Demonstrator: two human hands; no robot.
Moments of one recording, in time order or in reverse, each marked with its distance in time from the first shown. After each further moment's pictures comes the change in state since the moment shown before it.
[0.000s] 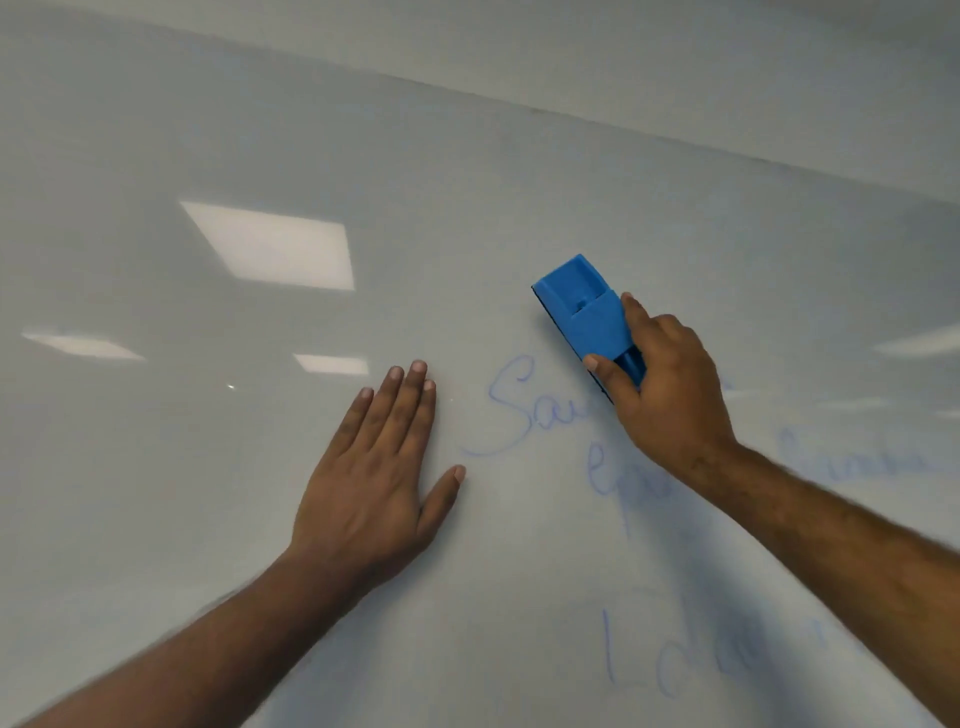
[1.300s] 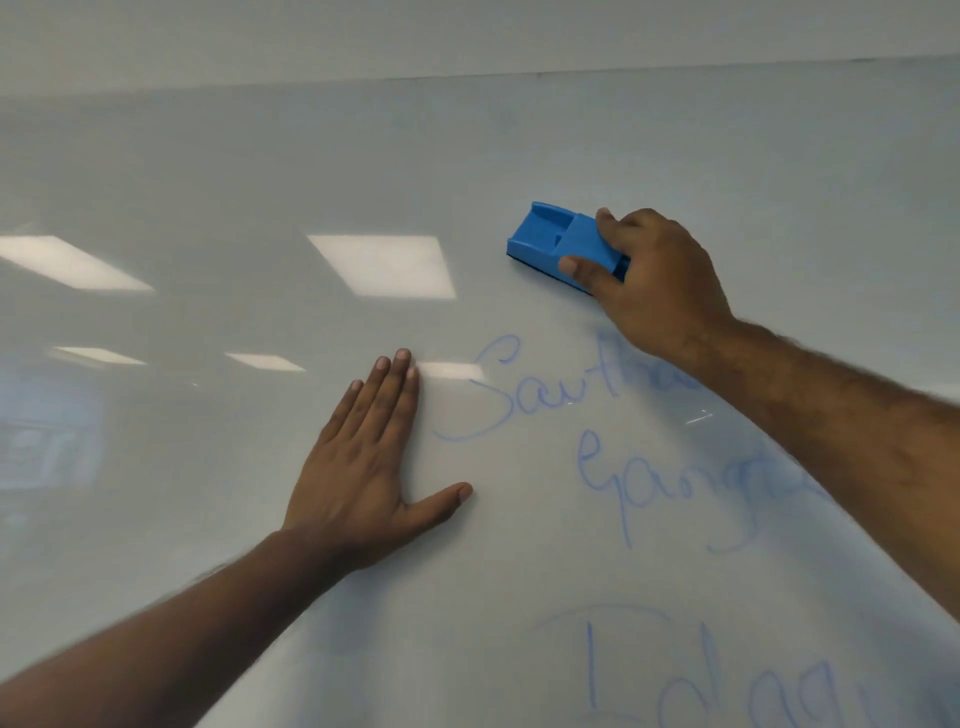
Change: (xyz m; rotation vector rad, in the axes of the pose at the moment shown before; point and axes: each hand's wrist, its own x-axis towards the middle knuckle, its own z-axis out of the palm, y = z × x) left_hand 0.001 0.027 -0.002 0.095 -0.048 -0.097; right_hand 0.074 0.035 0.017 0.212 -0.043 -0.130
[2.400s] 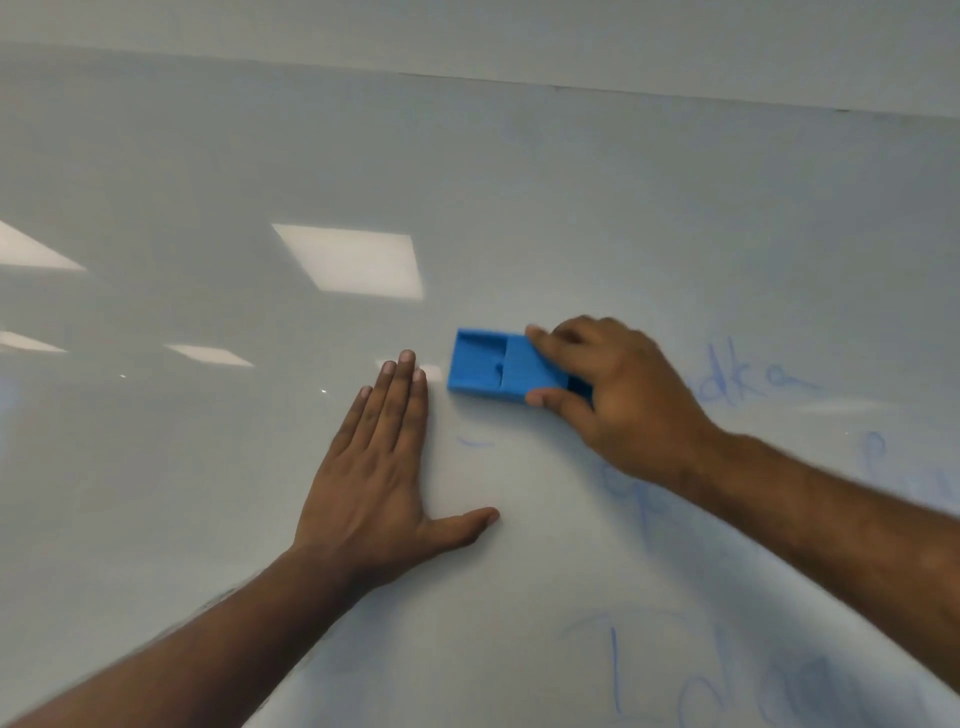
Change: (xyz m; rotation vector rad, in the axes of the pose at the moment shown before) left_hand -0.006 -0.004 0.004 -0.101 0.025 -0.020; right_hand -0.062 -0.047 0.018 -0.062 -0.192 -0.305
